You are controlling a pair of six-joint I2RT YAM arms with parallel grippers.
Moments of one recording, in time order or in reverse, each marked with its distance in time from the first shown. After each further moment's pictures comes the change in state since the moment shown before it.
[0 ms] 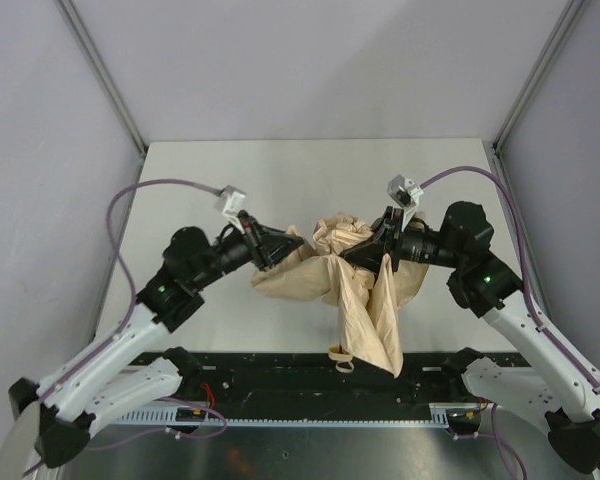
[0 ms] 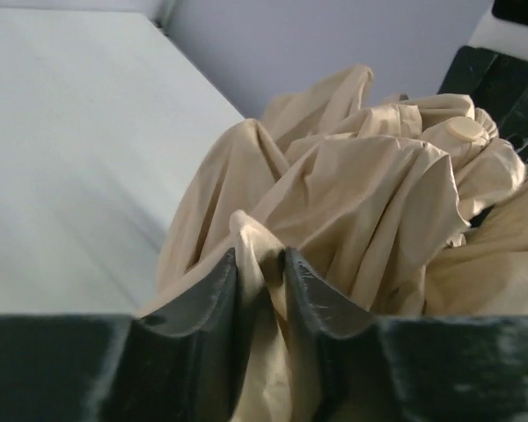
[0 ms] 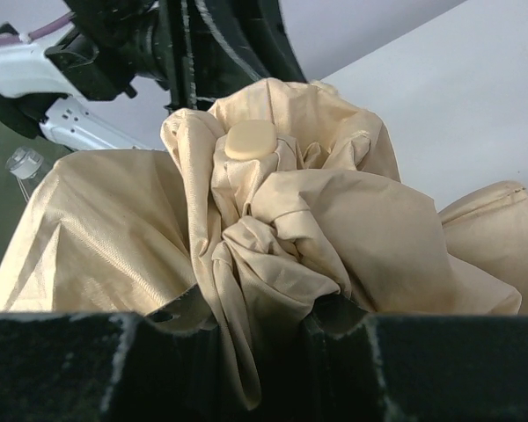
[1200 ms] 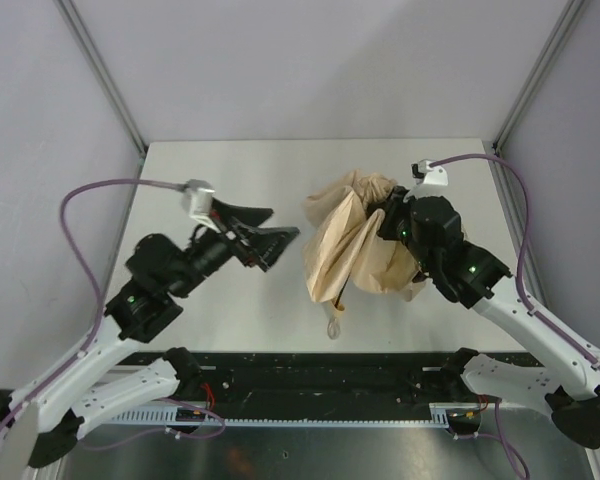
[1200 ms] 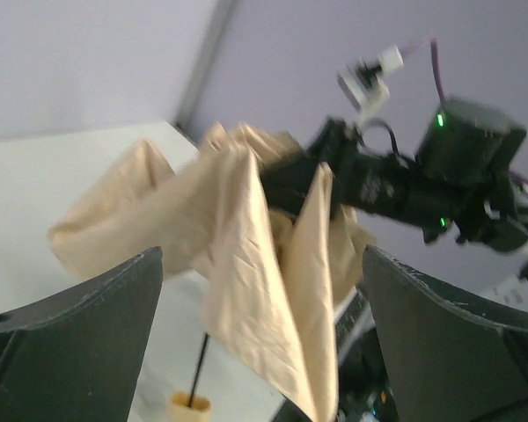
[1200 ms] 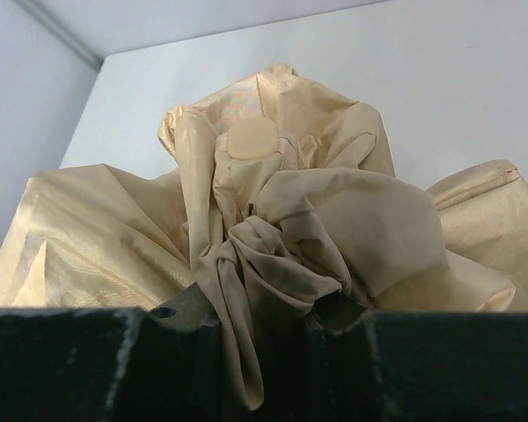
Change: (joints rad) left arm -0.103 -0.061 0.177 -0.054 -0.203 0.087; right arm 0.169 0.112 0.124 -0.229 1.126 0.145
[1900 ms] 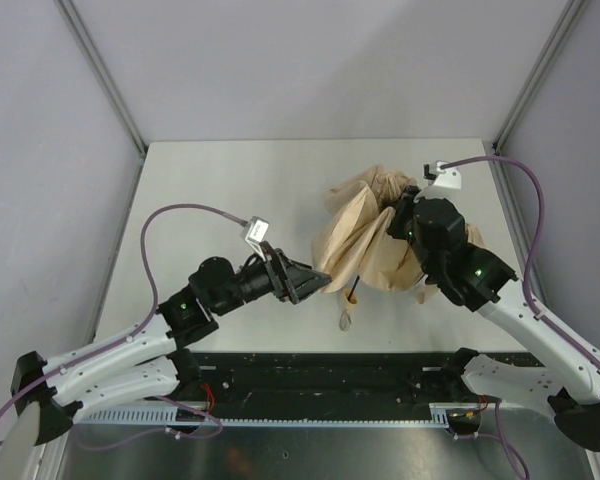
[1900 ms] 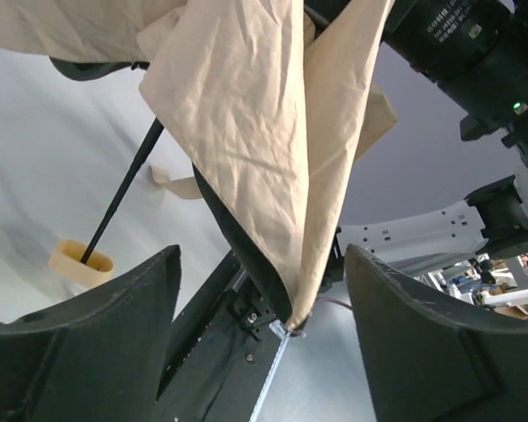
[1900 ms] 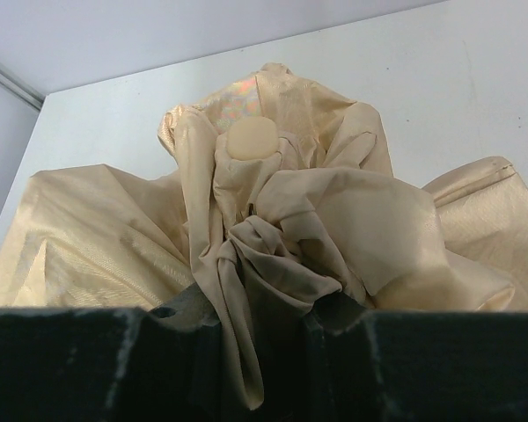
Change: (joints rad) left arm -0.172 0.090 -0.330 0.206 0.073 -0.330; right arm 0.007 -0.018 0.013 -0.062 0.206 -0.002
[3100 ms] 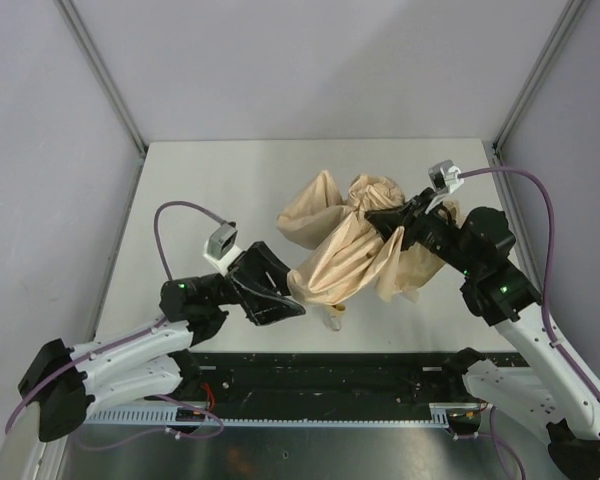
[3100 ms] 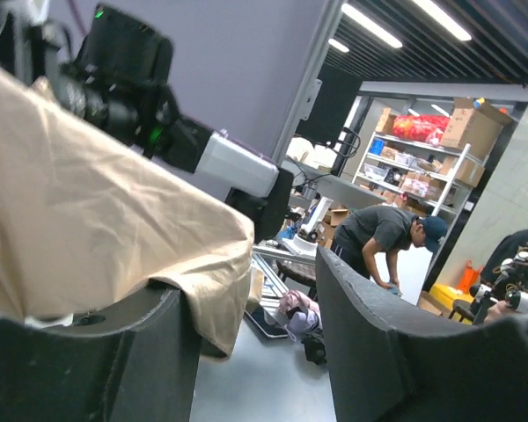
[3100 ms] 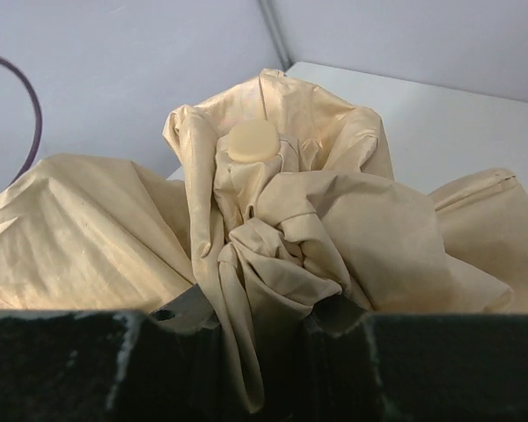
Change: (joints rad) left arm 0.087 0.129 -0.119 1.118 0.577 -0.228; right arm -0.220 -0.172 -0.124 0.270 -0.874 -0.142
